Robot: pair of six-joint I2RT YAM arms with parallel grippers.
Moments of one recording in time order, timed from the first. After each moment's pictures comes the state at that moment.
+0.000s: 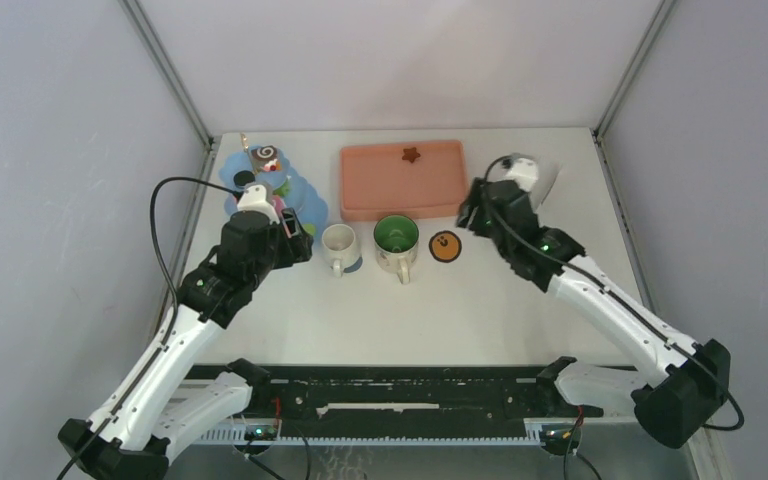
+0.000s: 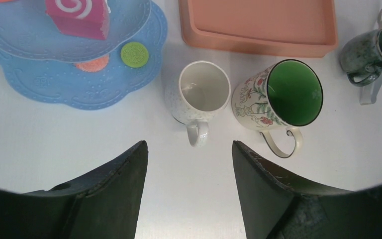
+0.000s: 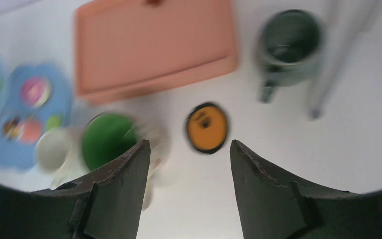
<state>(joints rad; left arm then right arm) -0.46 0.84 0.91 -0.61 -0.25 -0.48 0.66 1.16 1.05 -0.44 0.43 0.58</state>
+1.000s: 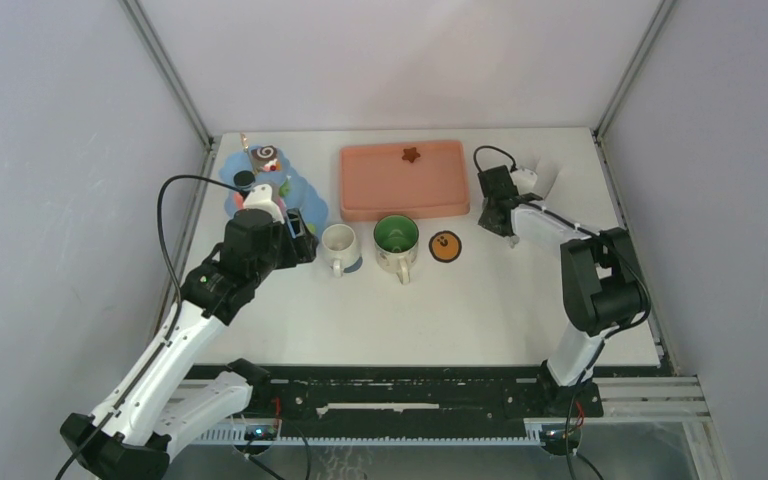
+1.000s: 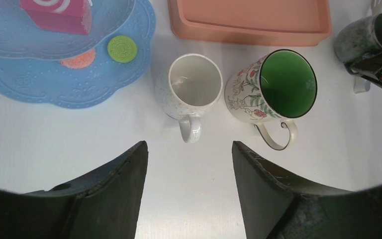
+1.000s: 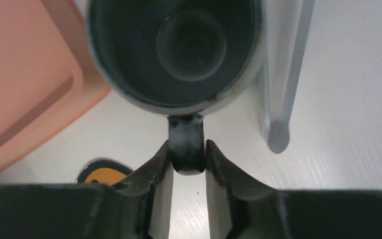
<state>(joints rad) -0.46 0.86 0.91 -0.60 -0.20 -0.47 0.29 1.74 1.12 -0.40 0.38 0.73</state>
